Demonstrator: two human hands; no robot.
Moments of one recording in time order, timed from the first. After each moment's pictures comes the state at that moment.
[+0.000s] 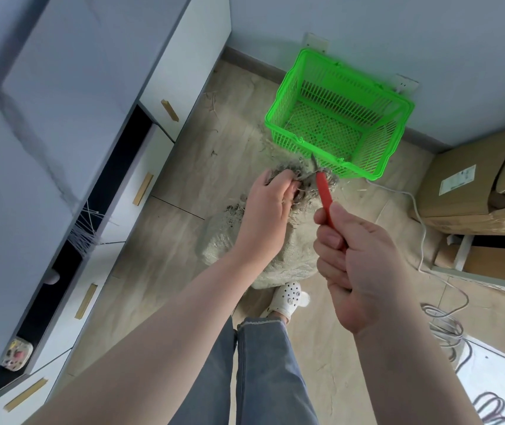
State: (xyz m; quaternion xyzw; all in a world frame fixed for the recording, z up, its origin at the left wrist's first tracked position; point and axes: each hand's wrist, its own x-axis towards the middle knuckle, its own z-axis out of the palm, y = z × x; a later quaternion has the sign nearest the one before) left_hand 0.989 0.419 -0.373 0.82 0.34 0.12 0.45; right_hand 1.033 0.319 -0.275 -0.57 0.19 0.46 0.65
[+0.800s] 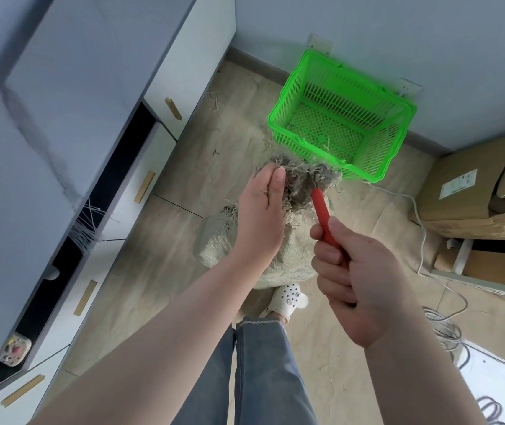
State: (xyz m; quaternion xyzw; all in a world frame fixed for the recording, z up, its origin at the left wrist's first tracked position) left_hand 0.985 0.417 -0.354 0.68 0.43 0.19 0.56; right_hand 1.030 0.308 -0.277 -0.55 0.22 0.53 0.60
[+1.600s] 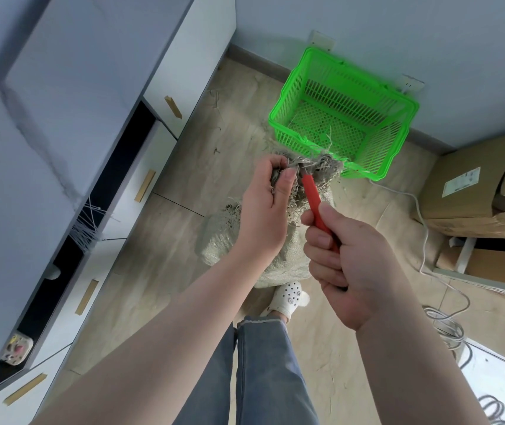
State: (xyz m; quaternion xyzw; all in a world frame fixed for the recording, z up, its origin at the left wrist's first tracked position) left_hand 0.987 0.419 -0.354 0.67 0.40 0.20 0.59; right_hand 1.034 0.327 -0.278 -0.54 0.20 0.53 0.61
